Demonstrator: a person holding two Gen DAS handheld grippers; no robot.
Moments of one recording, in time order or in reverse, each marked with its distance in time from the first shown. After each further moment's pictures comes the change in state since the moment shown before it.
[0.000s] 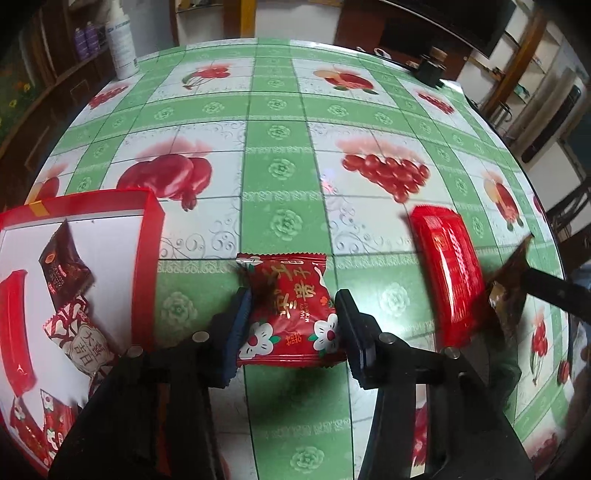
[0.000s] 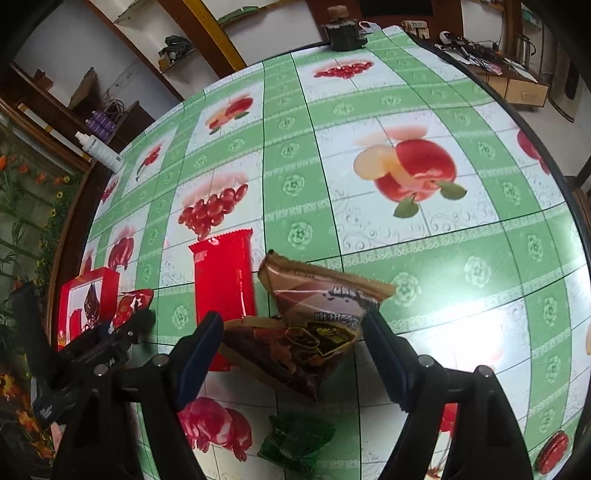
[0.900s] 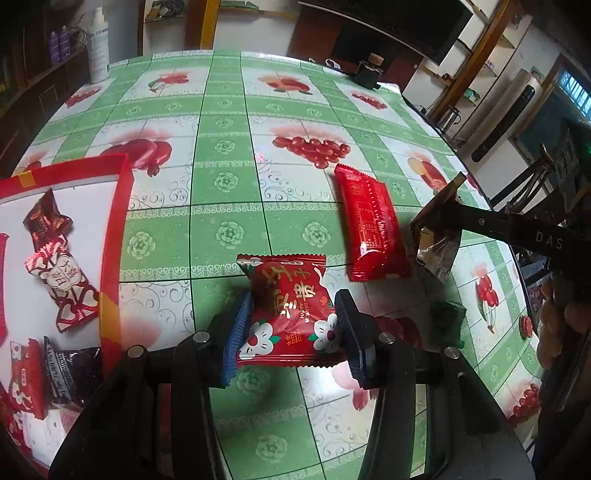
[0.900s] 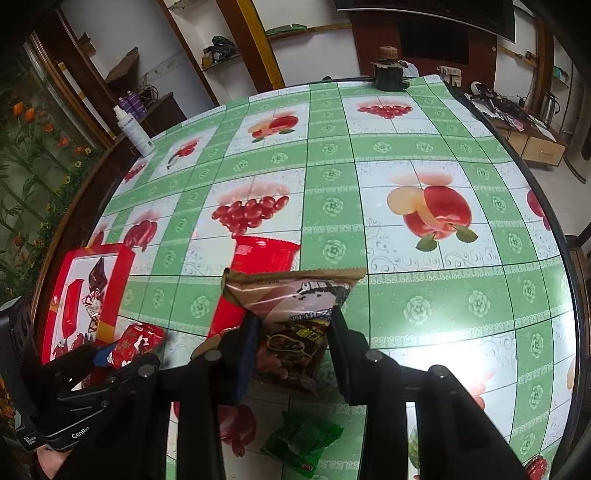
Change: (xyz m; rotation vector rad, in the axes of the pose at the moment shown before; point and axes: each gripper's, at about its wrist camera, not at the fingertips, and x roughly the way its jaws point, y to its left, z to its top) left arm -0.039 -0.014 -0.045 0.040 -0.064 -0.195; right arm -0.022 0.032 -0.015 -0.188 -0.099 -0.008
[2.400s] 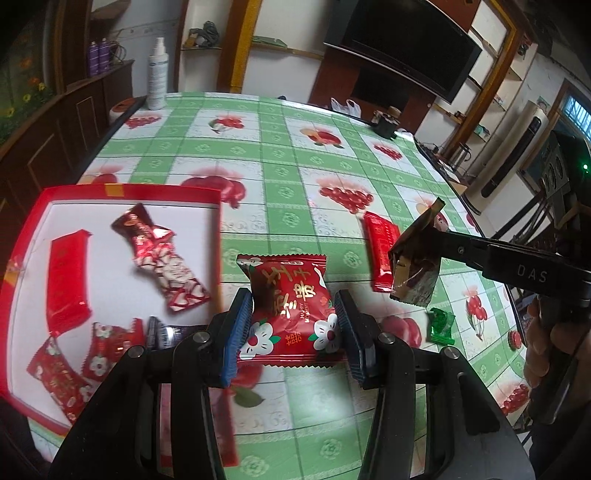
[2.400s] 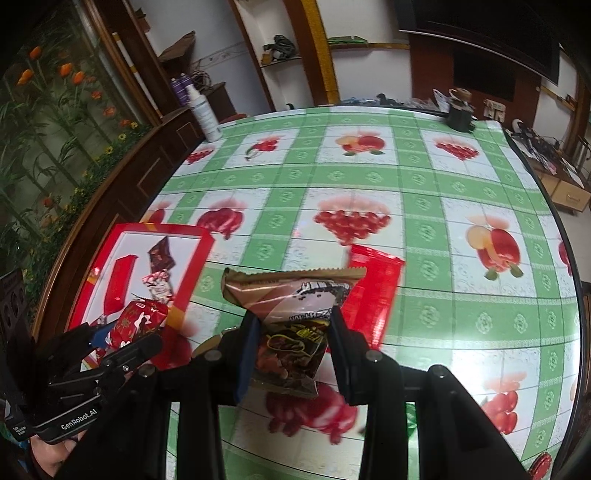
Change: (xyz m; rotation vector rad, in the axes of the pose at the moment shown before) left arm -0.087 0.042 -0.015 -0.067 -0.141 0.054; right arm -0.024 0.100 -0.005 -0.163 -0.014 0.077
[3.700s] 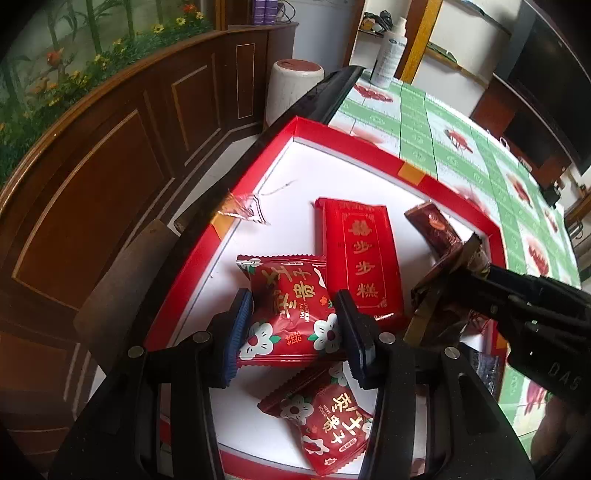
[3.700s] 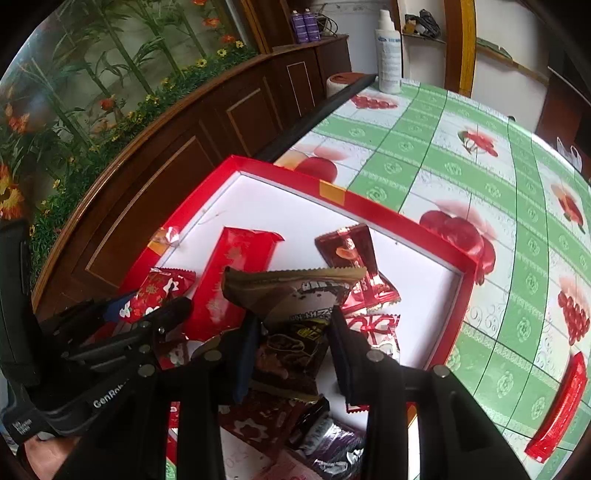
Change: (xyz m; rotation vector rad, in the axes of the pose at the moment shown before) left arm -0.018 0.203 -0.024 -0.350 0.056 0.408; right arm 0.143 0.215 0.020 -0.316 0.164 0.173
